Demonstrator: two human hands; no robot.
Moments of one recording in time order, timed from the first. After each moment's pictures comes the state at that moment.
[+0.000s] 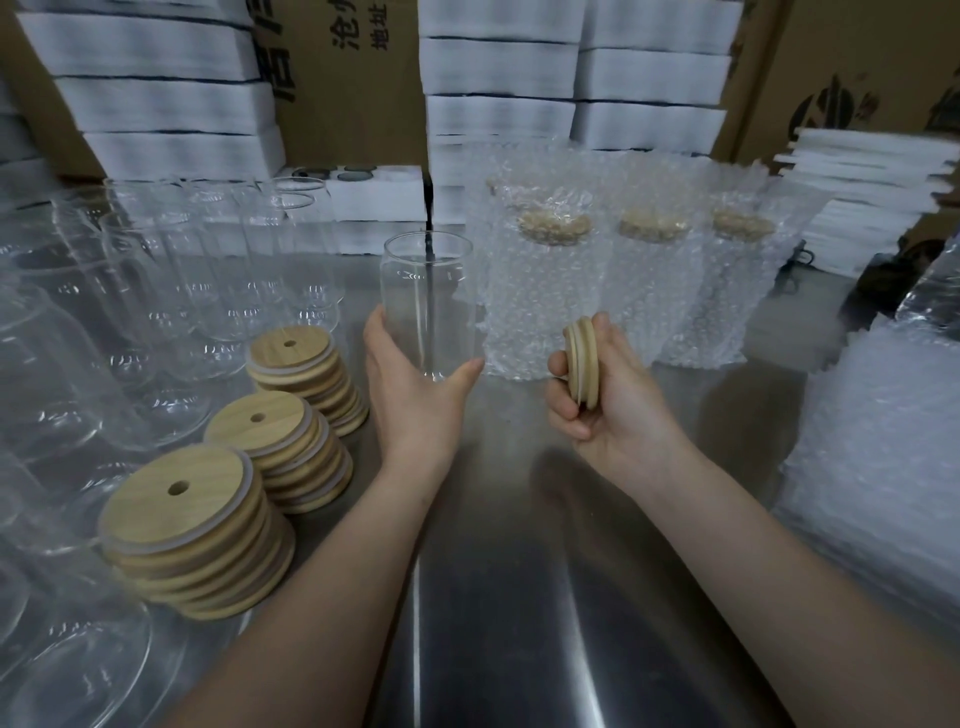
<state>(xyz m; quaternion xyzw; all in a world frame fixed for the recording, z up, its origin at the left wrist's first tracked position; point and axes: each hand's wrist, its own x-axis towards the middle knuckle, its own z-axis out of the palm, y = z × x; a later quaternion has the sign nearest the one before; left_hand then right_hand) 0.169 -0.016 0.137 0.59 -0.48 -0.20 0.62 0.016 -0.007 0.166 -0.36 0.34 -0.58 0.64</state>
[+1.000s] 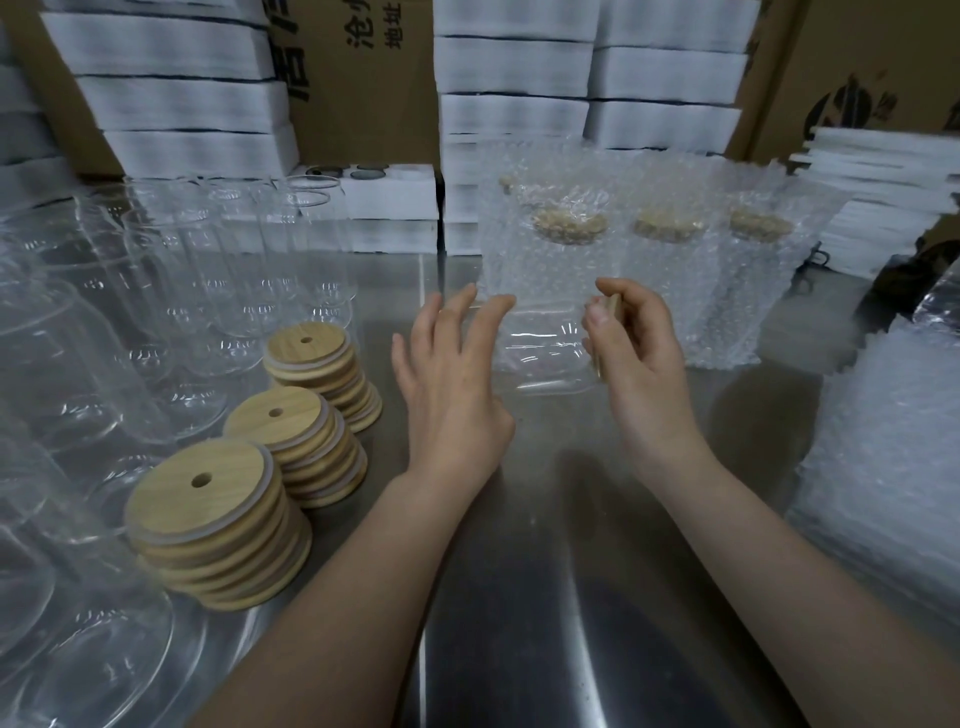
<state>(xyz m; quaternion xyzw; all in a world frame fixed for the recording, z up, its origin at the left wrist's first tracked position) 0.157 0.006 0.147 0.58 -0.67 0.02 0.45 0.017 -0.009 0.165 -0.58 0.38 -0.64 0.32</state>
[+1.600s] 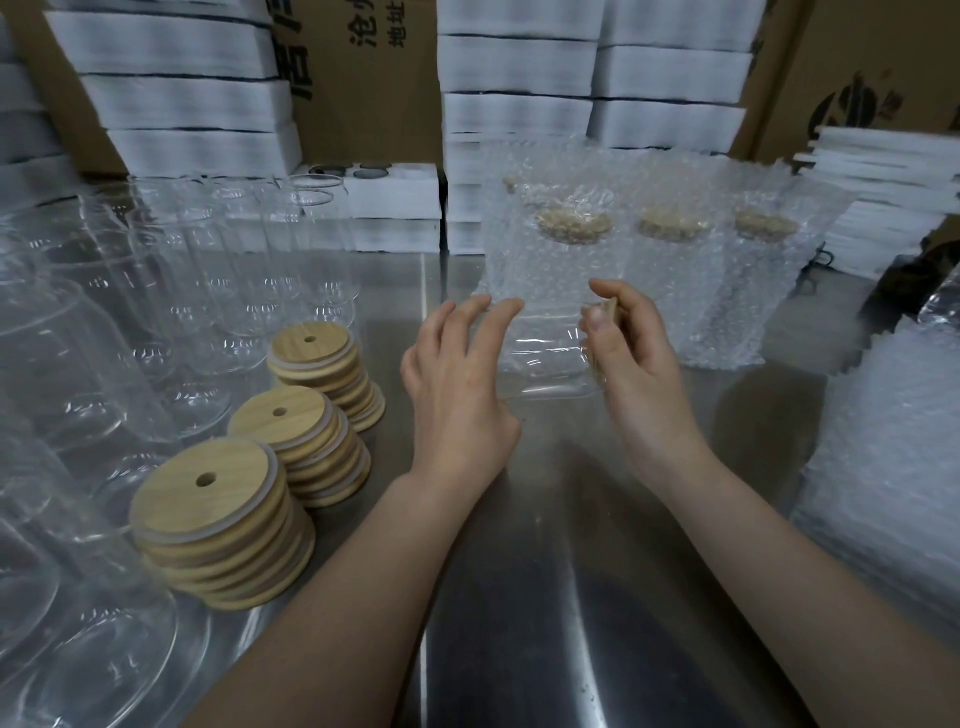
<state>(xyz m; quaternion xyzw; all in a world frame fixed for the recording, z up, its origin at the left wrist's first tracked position) 0.157 0.004 0.143 0.57 -0.68 0.01 0.46 0.014 -0.013 0.159 -0.61 0.36 -0.62 0.34</state>
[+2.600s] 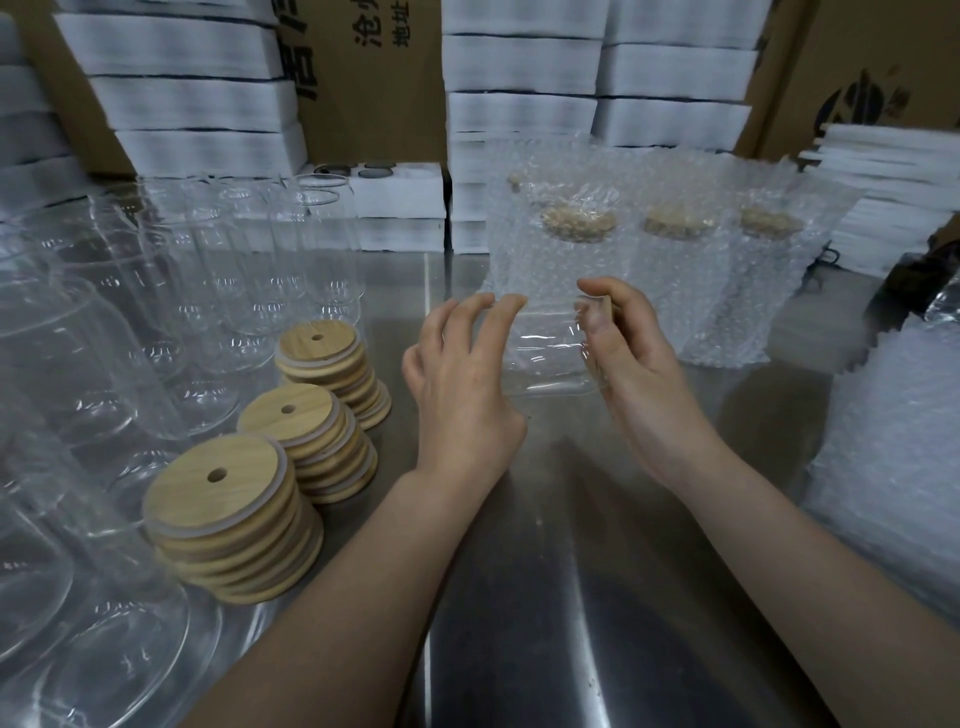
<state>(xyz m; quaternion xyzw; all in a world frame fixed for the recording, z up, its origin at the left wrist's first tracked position) 0.157 0.009 0.147 0.58 -0.67 0.03 0.46 0.011 -0.013 0.161 -0.65 0.35 -0.56 0.36</state>
